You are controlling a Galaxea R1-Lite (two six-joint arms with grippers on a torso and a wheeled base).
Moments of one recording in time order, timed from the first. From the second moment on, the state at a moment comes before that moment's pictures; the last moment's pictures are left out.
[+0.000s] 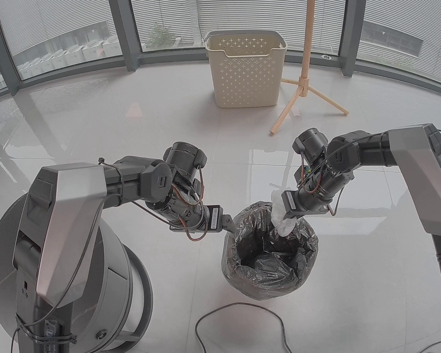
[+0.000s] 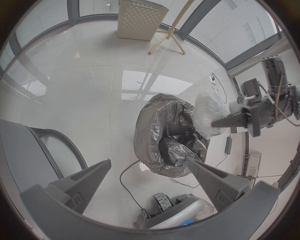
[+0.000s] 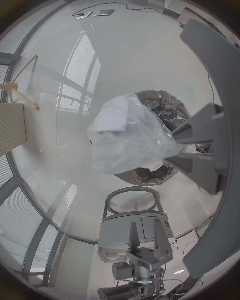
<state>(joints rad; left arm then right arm) -0.49 2.42 -2.00 0.57 -0.12 -0.18 0.37 2.43 -2.00 0.60 0.21 0.28</state>
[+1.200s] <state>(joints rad) -0.46 2.38 -2.00 0.57 -0.08 -0.21 0.42 2.35 -2.00 0.82 0.21 0.43</state>
